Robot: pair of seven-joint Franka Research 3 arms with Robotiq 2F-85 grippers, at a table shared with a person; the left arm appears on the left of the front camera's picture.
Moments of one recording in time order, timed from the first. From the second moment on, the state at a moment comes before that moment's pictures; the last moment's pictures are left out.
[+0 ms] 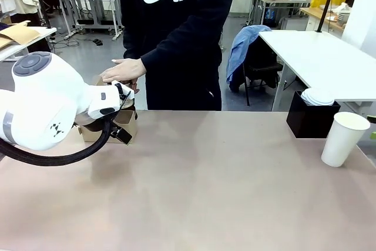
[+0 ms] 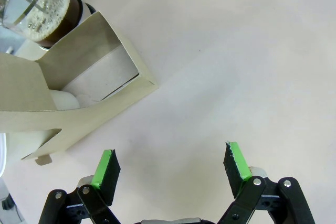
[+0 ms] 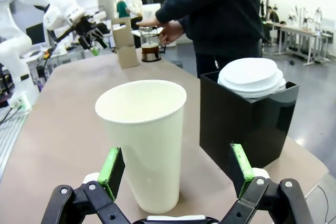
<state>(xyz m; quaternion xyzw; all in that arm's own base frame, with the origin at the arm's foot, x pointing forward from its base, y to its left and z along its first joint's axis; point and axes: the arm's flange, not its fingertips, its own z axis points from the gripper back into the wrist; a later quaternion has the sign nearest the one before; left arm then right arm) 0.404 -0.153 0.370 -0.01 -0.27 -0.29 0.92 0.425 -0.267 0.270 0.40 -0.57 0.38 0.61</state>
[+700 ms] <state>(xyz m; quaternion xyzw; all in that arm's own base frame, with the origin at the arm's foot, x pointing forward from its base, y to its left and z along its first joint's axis) 0.404 -0.153 0.370 -0.01 -0.27 -0.29 0.92 0.423 -0.246 0.241 0.38 -0.59 0.37 0.60</state>
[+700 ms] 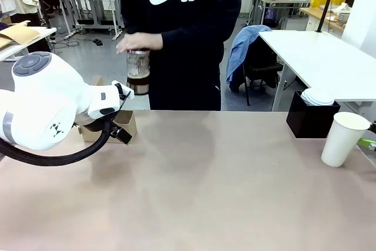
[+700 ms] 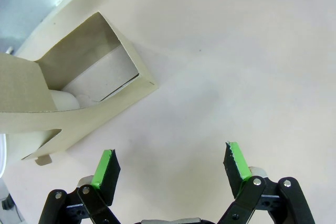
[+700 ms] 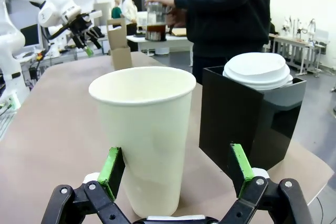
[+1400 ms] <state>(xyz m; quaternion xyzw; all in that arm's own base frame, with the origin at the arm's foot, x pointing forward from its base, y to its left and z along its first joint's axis) 0.404 -0.153 0.370 -0.01 -0.27 -0.29 0.92 0.430 -0.216 0.226 0.42 -0.57 0.38 0.59</state>
